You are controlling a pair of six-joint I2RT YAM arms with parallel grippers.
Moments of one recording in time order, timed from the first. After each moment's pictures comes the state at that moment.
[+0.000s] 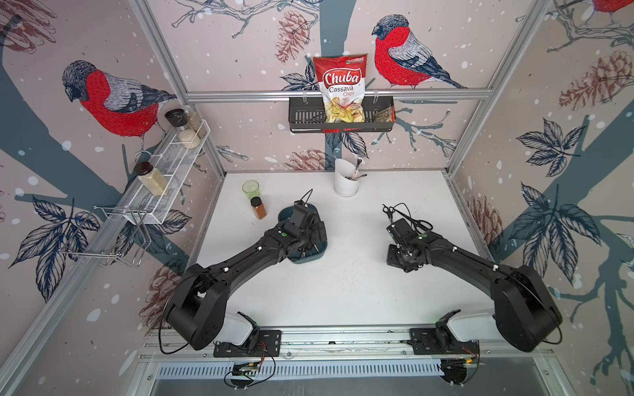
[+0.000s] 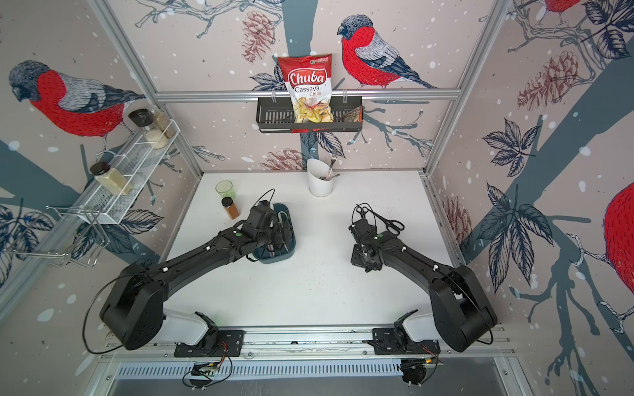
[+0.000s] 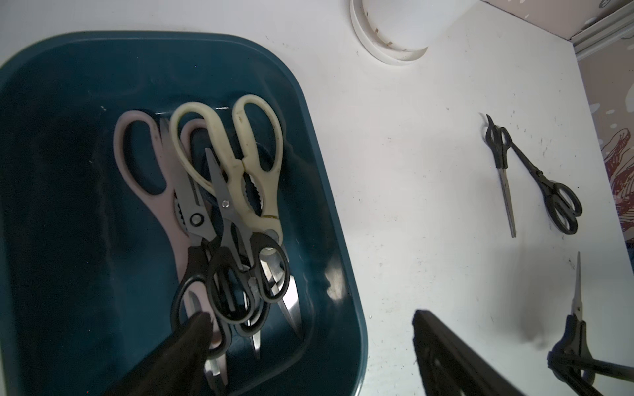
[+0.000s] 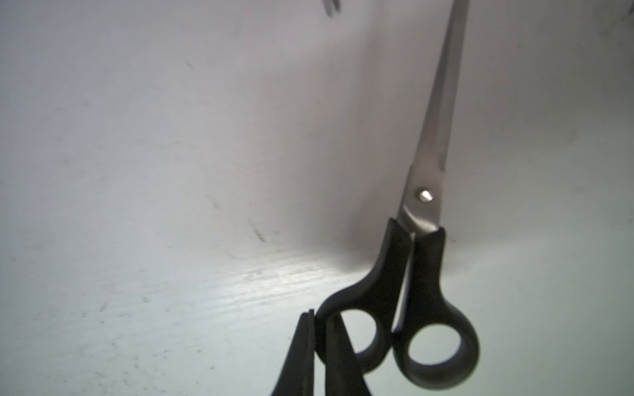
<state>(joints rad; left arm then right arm) -0.58 1.42 0.90 -0.30 -0.08 -0.63 0.59 1.40 0.85 -0.71 0.11 0.71</state>
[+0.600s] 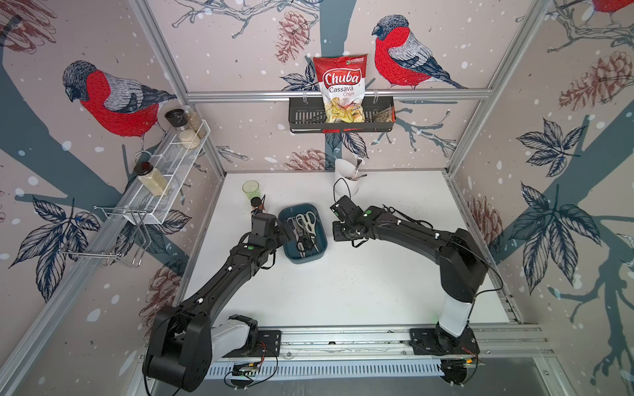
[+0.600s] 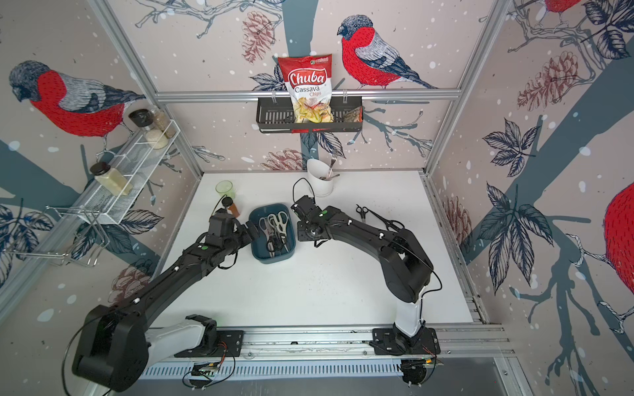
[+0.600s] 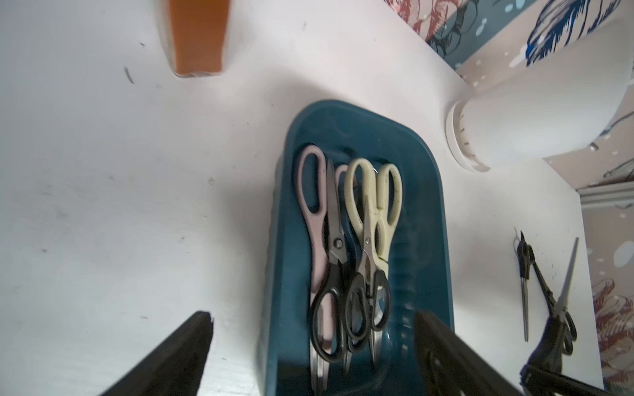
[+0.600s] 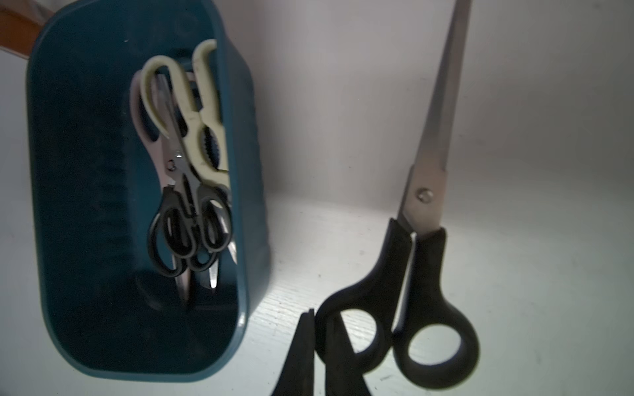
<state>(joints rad) -0.24 1.15 0.65 -0.25 -0.03 -0.73 0.89 1.90 1.51 -0.67 0.09 0.60</state>
